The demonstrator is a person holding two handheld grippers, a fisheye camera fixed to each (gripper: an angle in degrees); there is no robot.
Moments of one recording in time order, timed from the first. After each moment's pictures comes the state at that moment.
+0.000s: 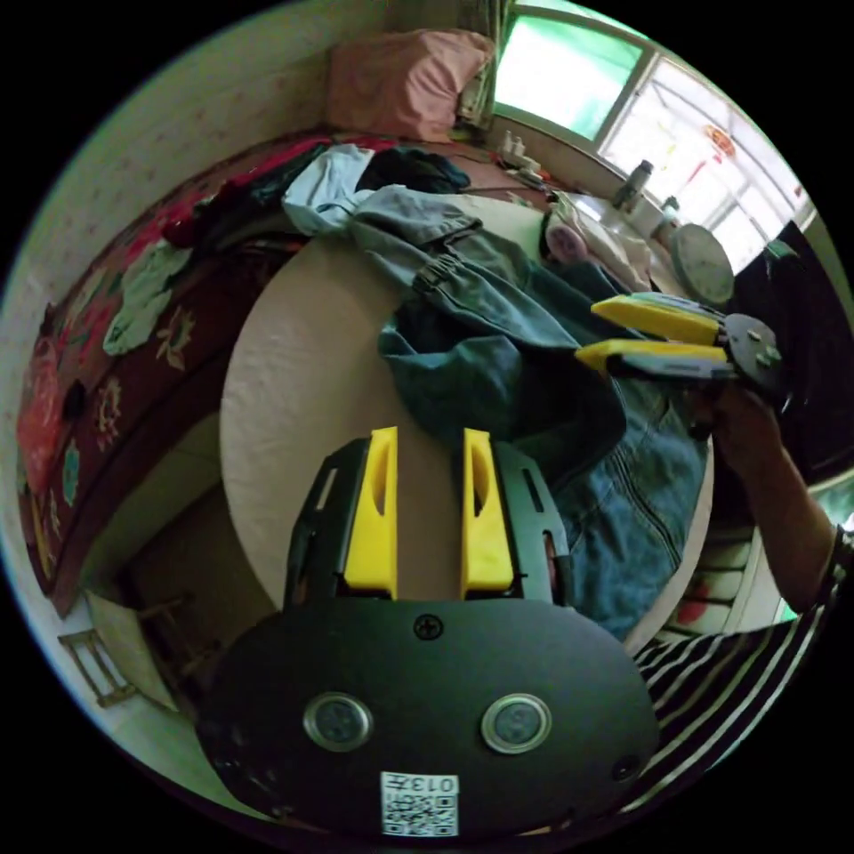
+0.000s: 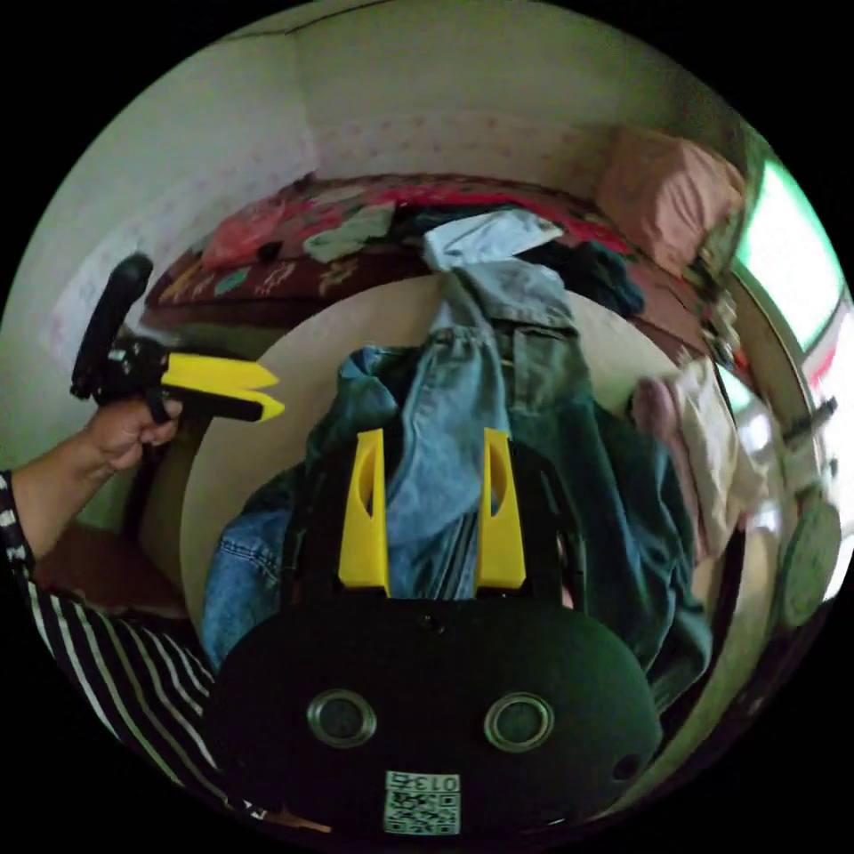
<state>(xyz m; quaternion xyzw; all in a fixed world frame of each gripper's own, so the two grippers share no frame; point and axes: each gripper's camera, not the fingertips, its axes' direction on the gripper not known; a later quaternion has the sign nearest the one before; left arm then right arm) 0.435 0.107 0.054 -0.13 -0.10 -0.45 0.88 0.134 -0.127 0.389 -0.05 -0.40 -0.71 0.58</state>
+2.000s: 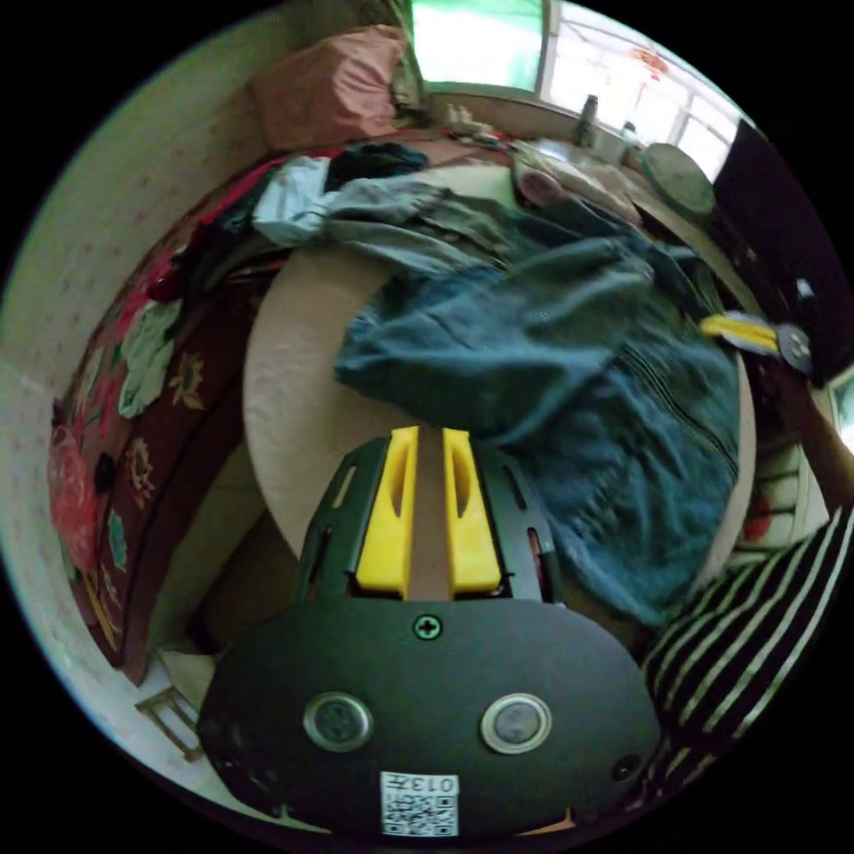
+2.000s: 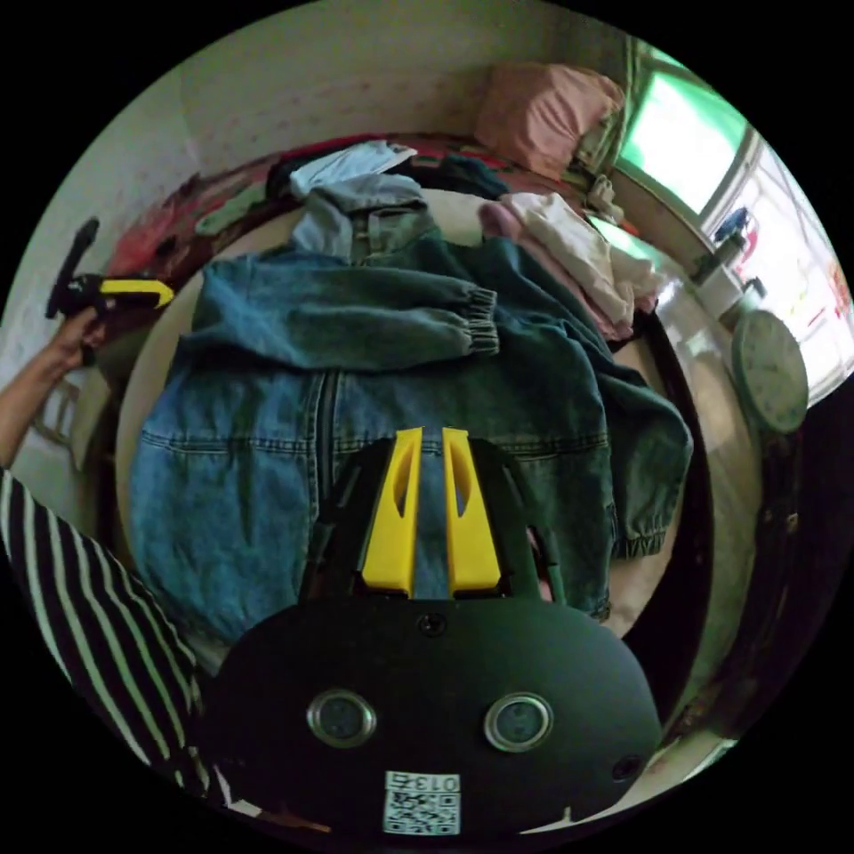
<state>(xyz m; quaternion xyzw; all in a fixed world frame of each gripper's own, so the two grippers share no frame) 0.440 0.160 0.066 -0.20 -0.10 -0.32 0.92 0.314 -0.168 0.490 -0.05 -0.30 -0.61 0.73</state>
